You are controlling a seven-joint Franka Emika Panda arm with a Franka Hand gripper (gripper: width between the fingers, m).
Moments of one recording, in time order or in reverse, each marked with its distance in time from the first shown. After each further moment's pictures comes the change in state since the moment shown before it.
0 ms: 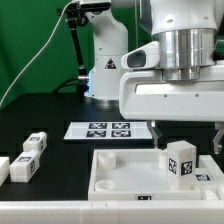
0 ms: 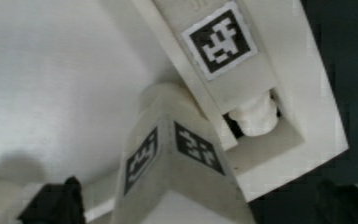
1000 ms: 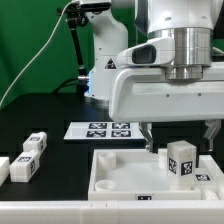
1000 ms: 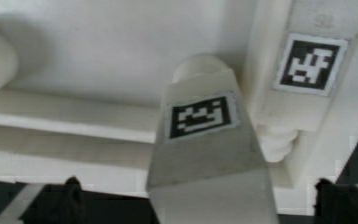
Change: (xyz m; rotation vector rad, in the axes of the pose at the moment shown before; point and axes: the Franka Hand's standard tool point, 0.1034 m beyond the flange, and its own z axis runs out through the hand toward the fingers) arm 0.011 0.011 -0.001 -0.039 0.022 -0.651
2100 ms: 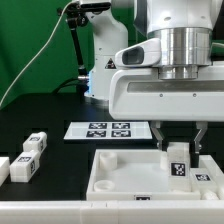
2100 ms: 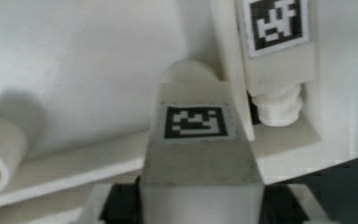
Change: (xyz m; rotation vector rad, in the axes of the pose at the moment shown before) arm 0.000 -0.005 0.000 0.003 0.008 0.570
